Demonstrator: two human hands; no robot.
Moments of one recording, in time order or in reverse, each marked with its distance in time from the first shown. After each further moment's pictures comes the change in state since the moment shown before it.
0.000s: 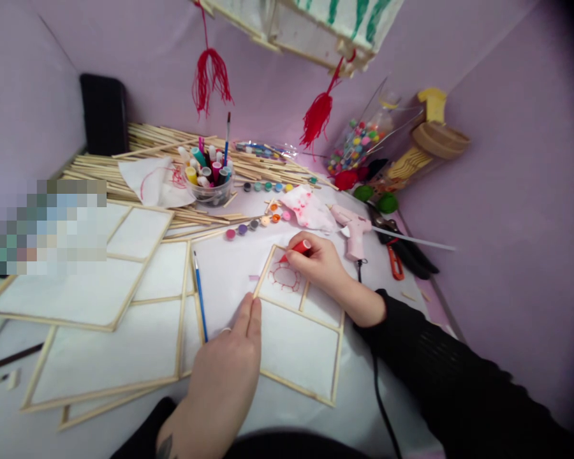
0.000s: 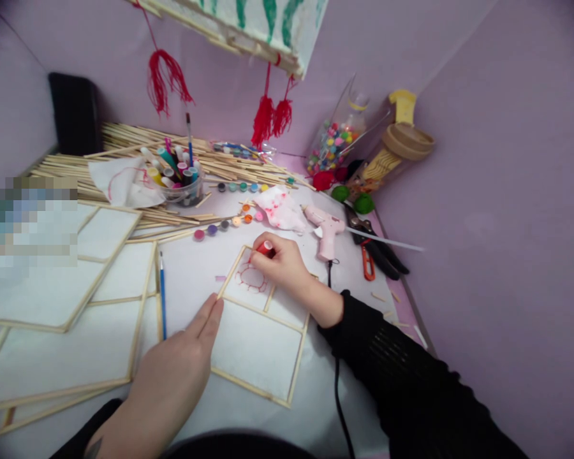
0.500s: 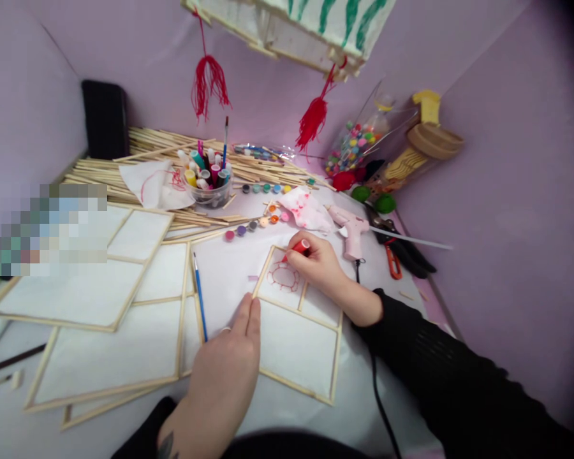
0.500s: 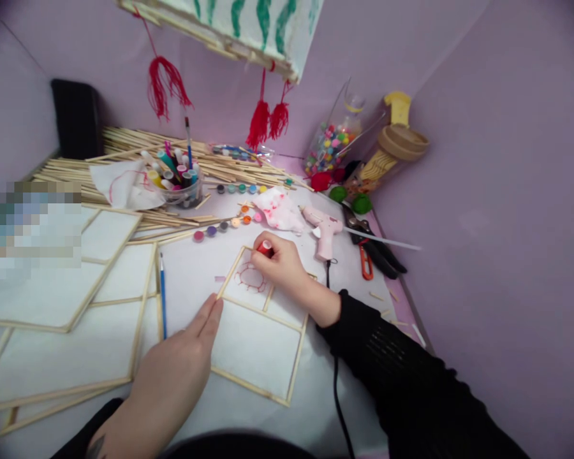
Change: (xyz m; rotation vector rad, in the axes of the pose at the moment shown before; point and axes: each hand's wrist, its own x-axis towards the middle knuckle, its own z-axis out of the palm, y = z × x) left_hand -0.001 0.002 -0.005 0.039 -0.023 -0.006; right_hand -0.001 0.000 0.002 -0.011 0.033 -0.038
